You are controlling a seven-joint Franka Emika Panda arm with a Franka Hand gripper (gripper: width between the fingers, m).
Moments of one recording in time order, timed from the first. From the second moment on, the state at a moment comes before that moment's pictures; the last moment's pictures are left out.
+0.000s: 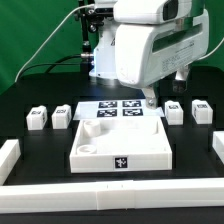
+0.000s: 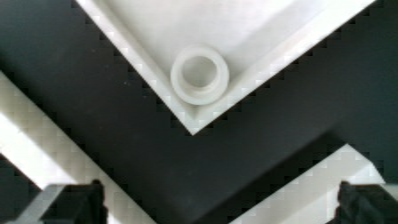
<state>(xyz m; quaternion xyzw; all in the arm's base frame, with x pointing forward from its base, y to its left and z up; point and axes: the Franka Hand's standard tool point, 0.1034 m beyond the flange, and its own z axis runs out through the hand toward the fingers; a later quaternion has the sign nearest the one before) 0.565 0.056 0.113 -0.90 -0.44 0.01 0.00</state>
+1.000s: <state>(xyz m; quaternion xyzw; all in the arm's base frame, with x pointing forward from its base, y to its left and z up) 0.500 0.049 0.102 -0.73 -0.69 0.02 0.00</state>
